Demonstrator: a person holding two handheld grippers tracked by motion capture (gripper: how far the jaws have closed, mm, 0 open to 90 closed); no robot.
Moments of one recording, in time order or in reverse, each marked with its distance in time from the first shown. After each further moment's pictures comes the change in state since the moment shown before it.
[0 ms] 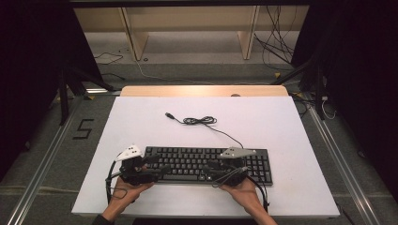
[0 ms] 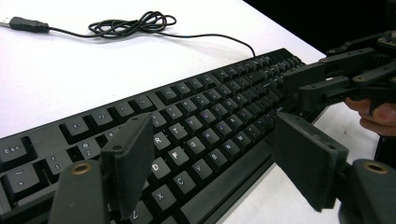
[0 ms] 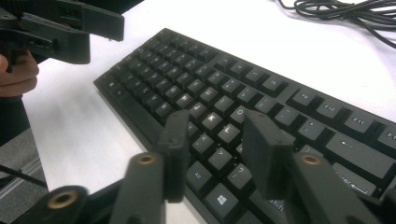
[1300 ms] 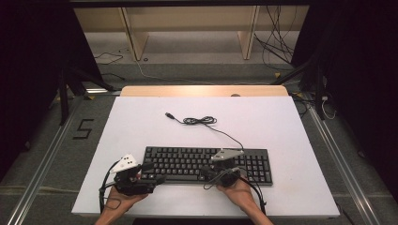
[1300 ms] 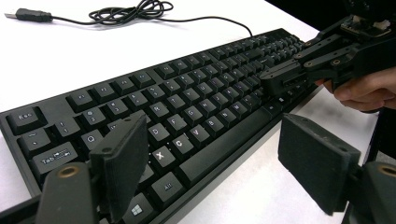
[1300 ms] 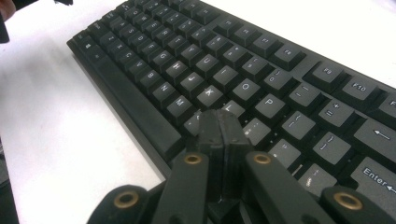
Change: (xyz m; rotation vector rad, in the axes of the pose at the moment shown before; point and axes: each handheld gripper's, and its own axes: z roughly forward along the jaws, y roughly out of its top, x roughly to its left) left arm -0.007 -0.020 -0.018 0.012 0.016 0.056; right arm 0.002 -0.006 0.025 0.114 -0.034 -0.053
